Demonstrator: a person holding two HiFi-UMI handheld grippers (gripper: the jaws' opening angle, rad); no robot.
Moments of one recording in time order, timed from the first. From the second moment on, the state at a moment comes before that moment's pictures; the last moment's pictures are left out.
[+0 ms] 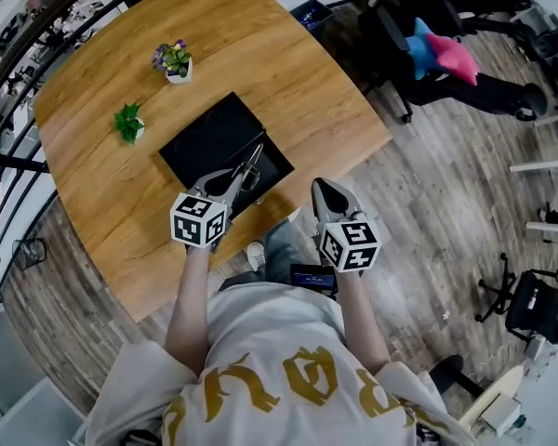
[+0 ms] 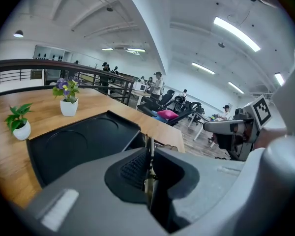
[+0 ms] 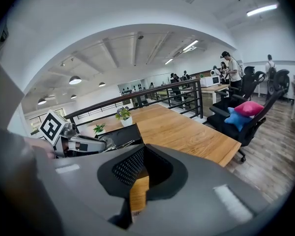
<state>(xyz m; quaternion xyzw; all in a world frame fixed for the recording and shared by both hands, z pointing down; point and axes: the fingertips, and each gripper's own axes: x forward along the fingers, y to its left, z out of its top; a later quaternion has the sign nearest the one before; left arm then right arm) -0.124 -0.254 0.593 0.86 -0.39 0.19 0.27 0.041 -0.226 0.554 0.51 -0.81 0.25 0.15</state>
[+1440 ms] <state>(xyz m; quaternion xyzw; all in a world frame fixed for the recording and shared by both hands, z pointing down) -0.088 -0.251 0.668 0.84 -0.29 0.42 0.21 0.051 -0.253 0.584 0.48 -0.82 0.27 0.18</state>
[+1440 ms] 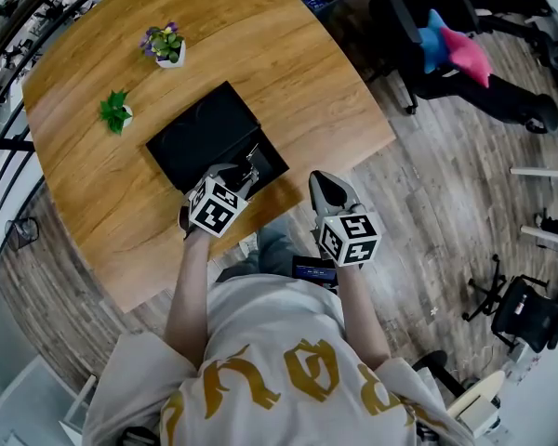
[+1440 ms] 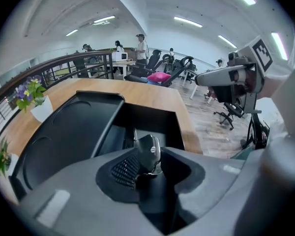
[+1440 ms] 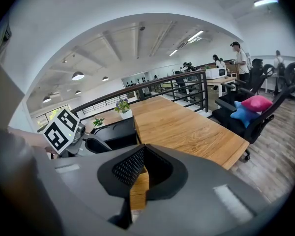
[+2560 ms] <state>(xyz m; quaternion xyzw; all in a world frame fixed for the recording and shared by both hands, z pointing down) -0.083 -0.224 0.484 0.92 -0.32 0.07 0.24 0.028 -0.197 0.502 0.50 -0.84 0.19 0.11</state>
